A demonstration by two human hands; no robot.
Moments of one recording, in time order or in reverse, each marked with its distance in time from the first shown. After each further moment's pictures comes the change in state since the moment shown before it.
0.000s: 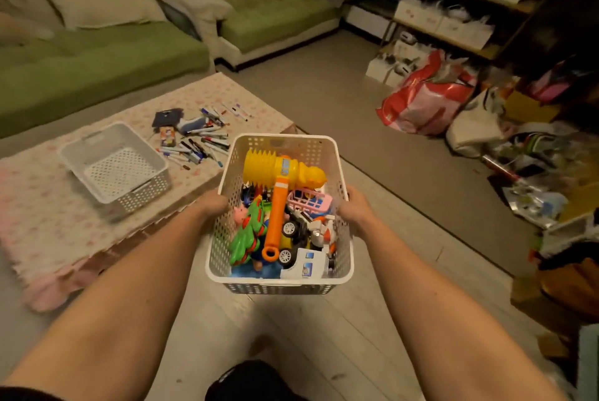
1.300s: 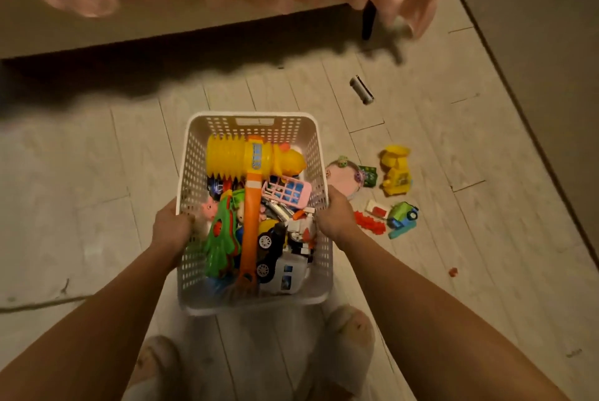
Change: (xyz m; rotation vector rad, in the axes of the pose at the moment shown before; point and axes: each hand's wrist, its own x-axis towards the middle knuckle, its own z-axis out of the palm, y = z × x) left_hand 0.426 -0.402 0.370 -0.550 0.499 -0.463; right_hand 0.482 0.518 0.181 -0.520 -0.504 0.003
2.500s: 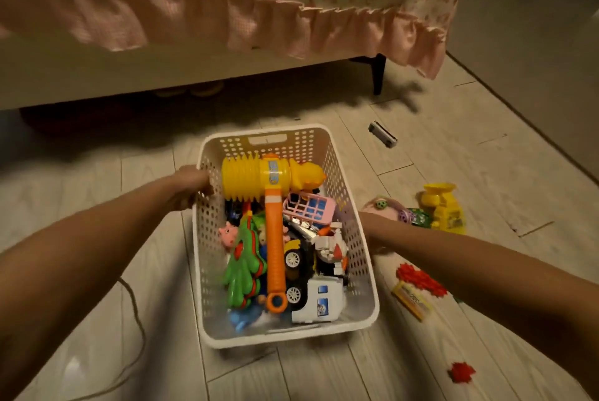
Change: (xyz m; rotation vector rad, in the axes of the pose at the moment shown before) left_hand 0.183 0.051 0.014 0.274 -0.175 0.220; right_hand 0.162 0.046 0.011 -1.093 -0.345 -0.287
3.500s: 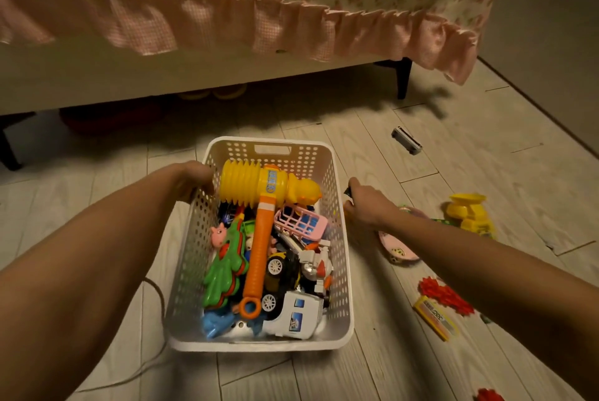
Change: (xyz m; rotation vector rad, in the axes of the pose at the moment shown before) left_hand 0.015 -0.002 -0.035 0.235 -0.054 -0.104; right_hand 0.035 -0.021 -0.029 0.165 0.465 0.020
